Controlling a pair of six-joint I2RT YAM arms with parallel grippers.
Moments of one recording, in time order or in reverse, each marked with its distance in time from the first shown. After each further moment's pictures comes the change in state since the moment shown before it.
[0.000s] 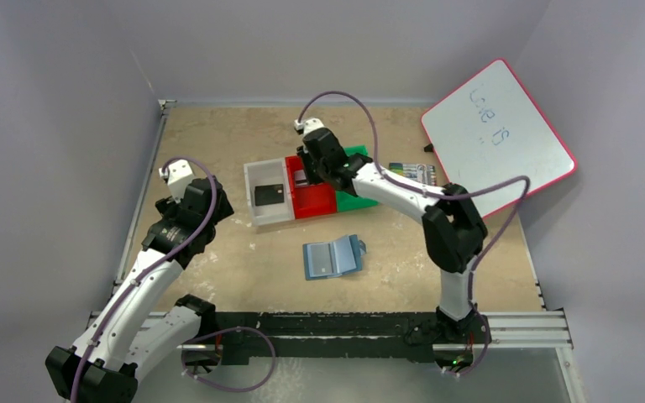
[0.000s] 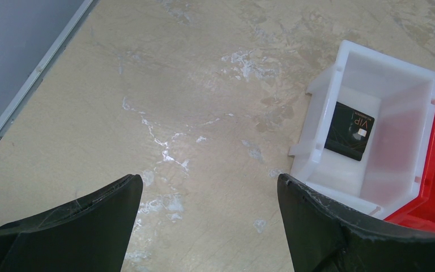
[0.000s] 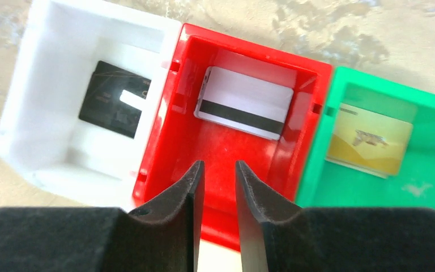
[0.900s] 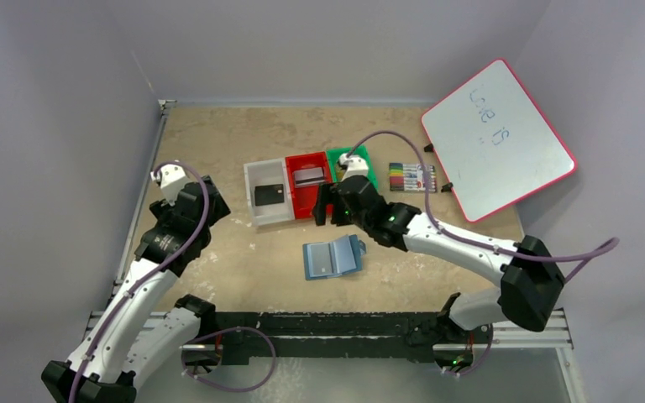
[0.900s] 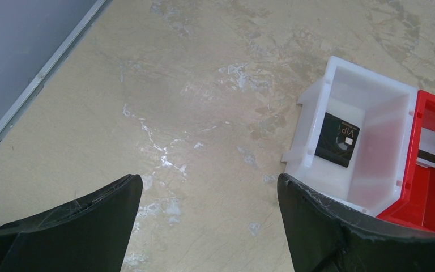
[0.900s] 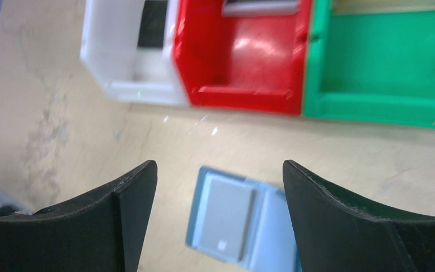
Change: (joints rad) left arm 0.000 -0.071 -0.002 -0.001 -0.011 -0.002; right arm 0.082 -0.605 -0.627 0.155 0.052 0.393
